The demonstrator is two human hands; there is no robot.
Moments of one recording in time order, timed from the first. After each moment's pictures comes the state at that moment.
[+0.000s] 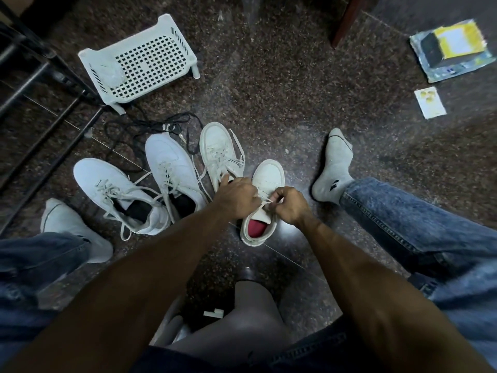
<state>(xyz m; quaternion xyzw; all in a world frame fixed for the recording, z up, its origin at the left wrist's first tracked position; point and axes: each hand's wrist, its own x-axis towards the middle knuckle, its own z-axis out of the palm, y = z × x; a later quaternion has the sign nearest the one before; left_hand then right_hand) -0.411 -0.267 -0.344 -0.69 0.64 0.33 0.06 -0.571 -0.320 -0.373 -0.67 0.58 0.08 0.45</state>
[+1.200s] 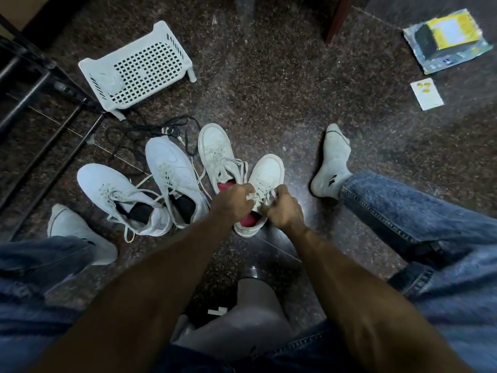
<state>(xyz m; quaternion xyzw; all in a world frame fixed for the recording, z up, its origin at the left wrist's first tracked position) -0.420 -0.248 -0.350 -0.78 0.51 0.36 -0.02 -0.564 -0.288 -0.351 -0.64 0.63 0.08 0.44</state>
